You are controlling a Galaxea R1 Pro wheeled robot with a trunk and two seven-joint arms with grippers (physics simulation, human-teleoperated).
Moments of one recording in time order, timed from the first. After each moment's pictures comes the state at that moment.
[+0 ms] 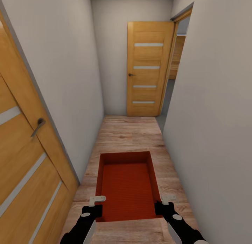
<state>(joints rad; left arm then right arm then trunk) -0.41 -0.17 0.08 -0.61 -0.09 0.19 0.19 -0.51 0.02 0.15 -0.37 -0.10 -0.09 -0.02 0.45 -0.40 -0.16</state>
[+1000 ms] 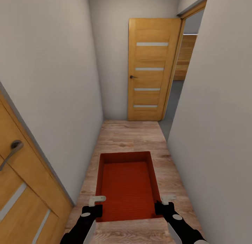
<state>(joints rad) -0.41 -0.17 0.08 -0.61 -0.09 0.19 0.19 -0.51 0.02 0.15 -0.37 -0.10 -0.09 -0.02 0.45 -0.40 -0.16</state>
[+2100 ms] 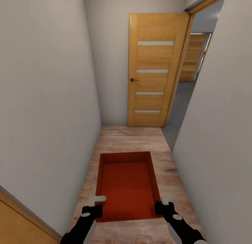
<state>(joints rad) -0.41 -0.17 0.08 -0.61 -0.09 0.19 0.19 -0.51 0.02 0.15 -0.37 -0.10 -0.09 -0.02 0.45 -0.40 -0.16</state>
